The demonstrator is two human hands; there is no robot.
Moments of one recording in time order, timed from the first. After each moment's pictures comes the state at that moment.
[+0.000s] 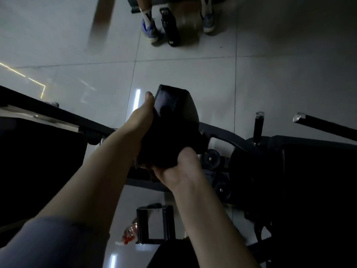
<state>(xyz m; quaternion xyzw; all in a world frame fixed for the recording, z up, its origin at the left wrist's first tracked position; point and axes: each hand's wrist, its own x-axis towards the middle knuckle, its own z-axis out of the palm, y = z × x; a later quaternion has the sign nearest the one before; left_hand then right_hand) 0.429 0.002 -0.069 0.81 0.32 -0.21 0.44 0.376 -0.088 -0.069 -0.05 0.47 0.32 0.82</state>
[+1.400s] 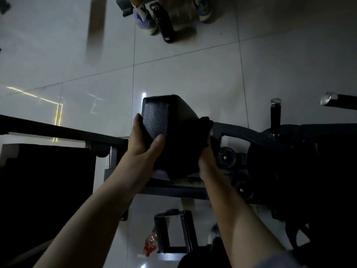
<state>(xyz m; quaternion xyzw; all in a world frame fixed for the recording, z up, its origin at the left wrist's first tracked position) 0.392 0.006 -0.061 0.79 0.22 -0.19 0.53 0.408 -0.098 -0.205 -0.45 0.38 0.26 0.76</state>
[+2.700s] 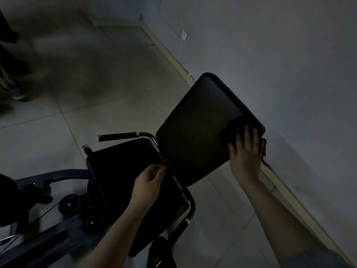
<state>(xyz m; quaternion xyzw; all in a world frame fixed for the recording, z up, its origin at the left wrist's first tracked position) 0.175 -0.373 0.039 0.74 -0.08 -0.33 0.59 0.069 -0.615 0.091 -0.92 0.37 -0.11 -0.06</state>
